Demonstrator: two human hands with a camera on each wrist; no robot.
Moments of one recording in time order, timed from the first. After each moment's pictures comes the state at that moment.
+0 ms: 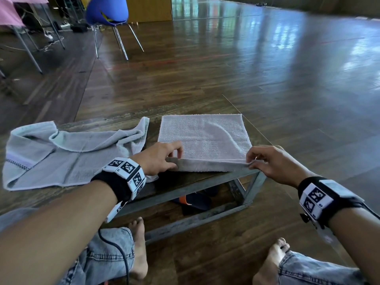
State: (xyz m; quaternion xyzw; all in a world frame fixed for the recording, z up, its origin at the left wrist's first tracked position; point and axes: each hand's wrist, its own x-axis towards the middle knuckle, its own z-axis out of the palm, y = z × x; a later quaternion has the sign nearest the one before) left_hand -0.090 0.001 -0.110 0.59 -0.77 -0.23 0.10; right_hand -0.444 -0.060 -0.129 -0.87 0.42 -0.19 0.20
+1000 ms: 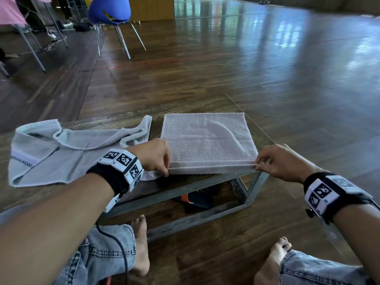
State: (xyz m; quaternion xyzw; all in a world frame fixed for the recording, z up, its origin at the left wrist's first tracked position) left_hand -0.081 0.003 -0.089 0.62 -0.75 -0.23 -0.03; right_hand -0.455 -0.069 -0.128 -0.87 0.47 -0.09 0.15
